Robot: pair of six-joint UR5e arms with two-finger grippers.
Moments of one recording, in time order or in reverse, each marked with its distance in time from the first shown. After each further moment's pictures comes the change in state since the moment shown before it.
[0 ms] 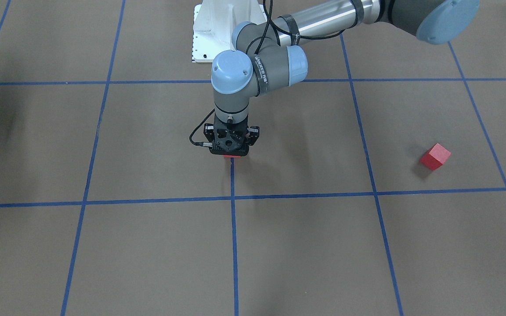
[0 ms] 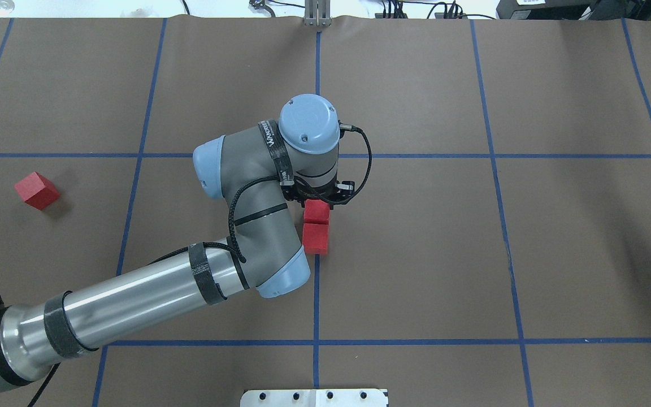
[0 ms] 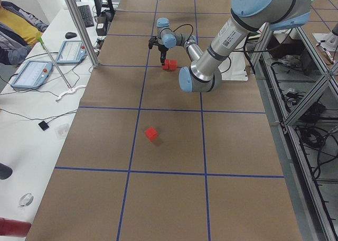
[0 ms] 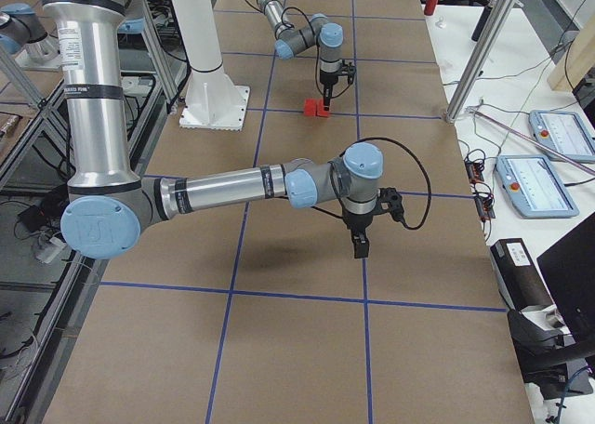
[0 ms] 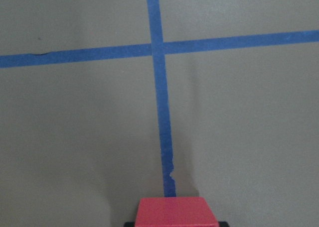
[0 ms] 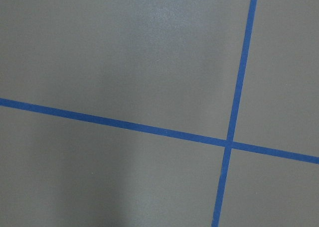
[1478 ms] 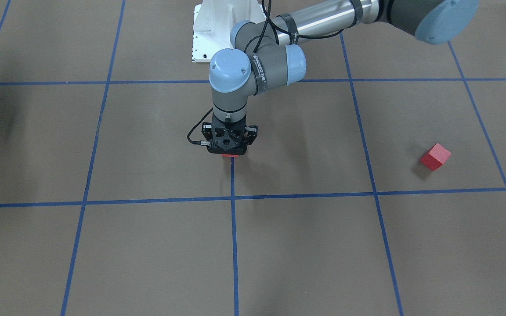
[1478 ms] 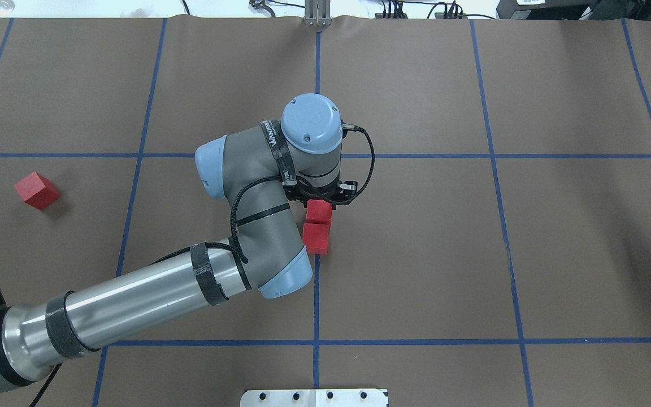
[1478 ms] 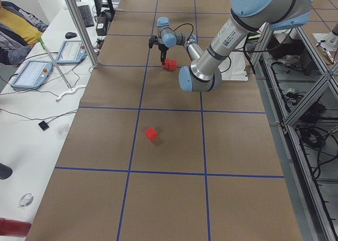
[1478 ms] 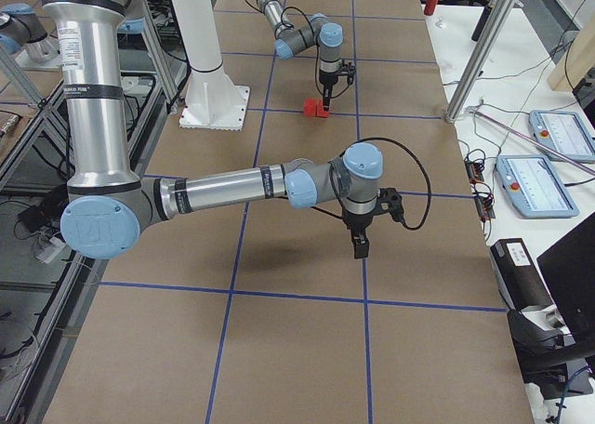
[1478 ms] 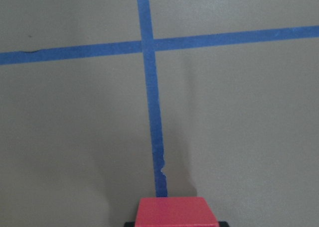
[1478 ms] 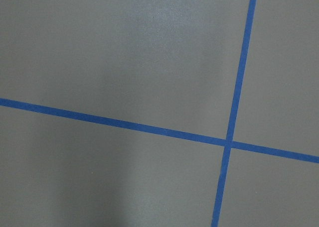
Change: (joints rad) left arm 0.001 -0.006 0.000 0.000 0.000 0.002; right arm 0.001 -0.001 0.001 0.000 0.000 0.000
